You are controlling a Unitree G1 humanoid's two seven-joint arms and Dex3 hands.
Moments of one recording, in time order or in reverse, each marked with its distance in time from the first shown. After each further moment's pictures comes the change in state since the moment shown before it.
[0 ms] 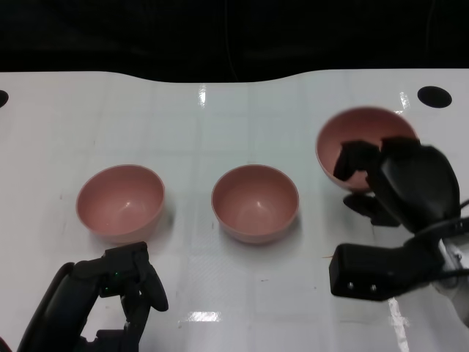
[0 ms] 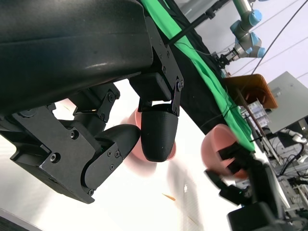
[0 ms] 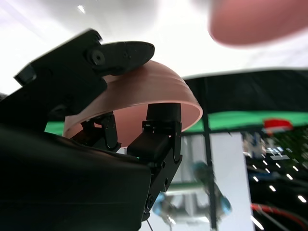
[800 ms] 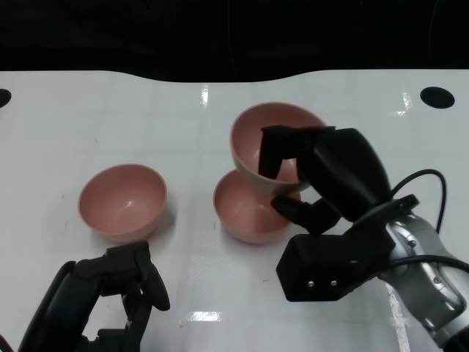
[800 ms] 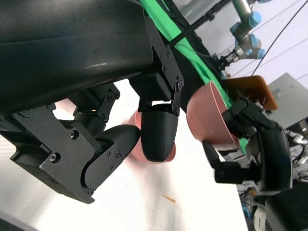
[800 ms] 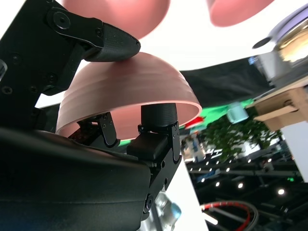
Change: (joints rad) left arm 0.003 -0.003 -0.008 -0.017 0.017 0.015 0.000; right arm -0.028 0.173 0.031 -0.119 0.145 -0.080 0.211
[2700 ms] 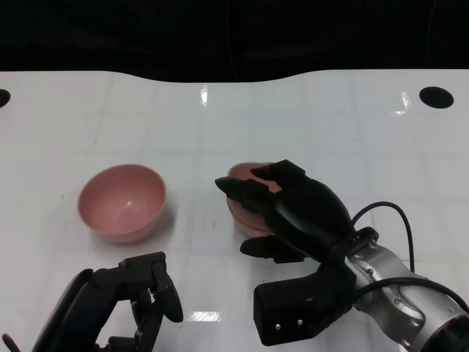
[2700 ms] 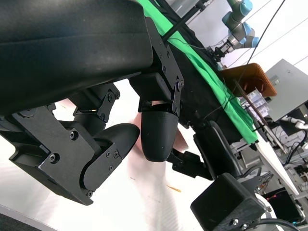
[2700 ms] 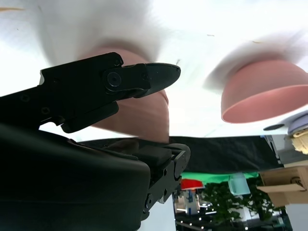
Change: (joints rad) left arm 0.006 -0.003 -0.024 0.011 0.091 -0.056 0.024; right arm -0.033 0.026 0.169 0.250 -0.152 0.008 -0.041
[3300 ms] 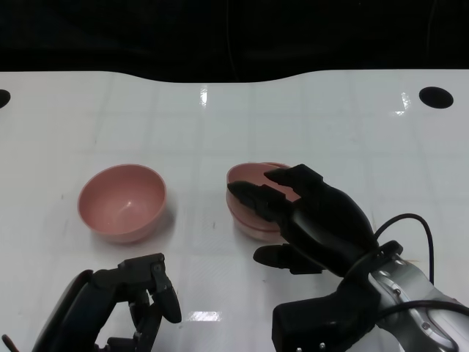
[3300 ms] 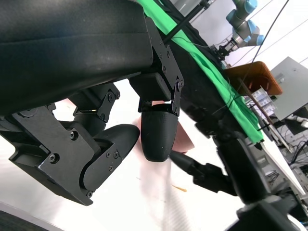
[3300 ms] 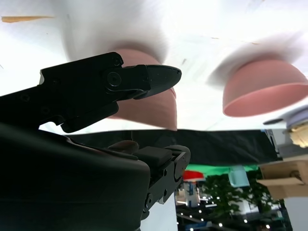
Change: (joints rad) left arm -0.008 0.004 0.000 0.032 0.009 -0.002 0.005; right arm 0.149 -0.094 -0.041 -0.289 0.001 0.041 0.069
